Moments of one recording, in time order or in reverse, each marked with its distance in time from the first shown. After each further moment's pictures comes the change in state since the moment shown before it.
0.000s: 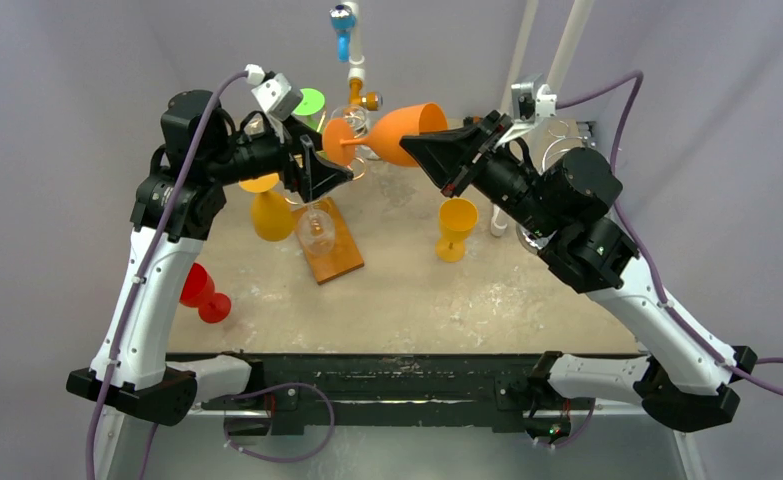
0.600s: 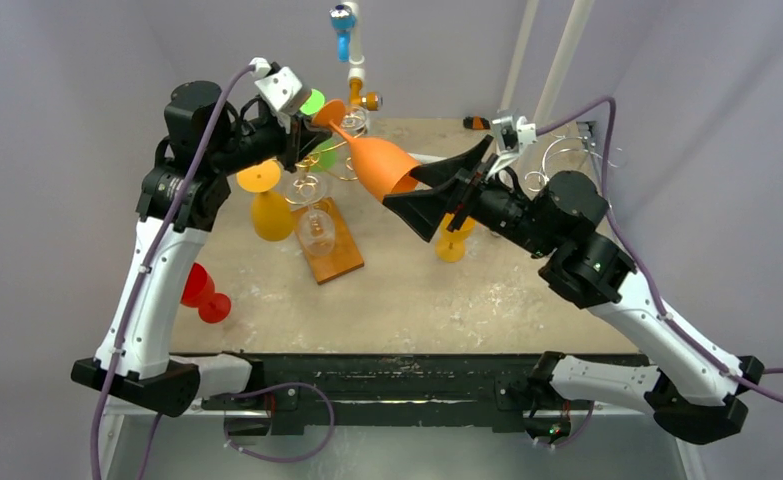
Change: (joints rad) left arm 0.002 0.051 0.032 0.054 -0.169 0.179; right arm 0.004 -0.076 -0.190 0.029 -0.124 0.098
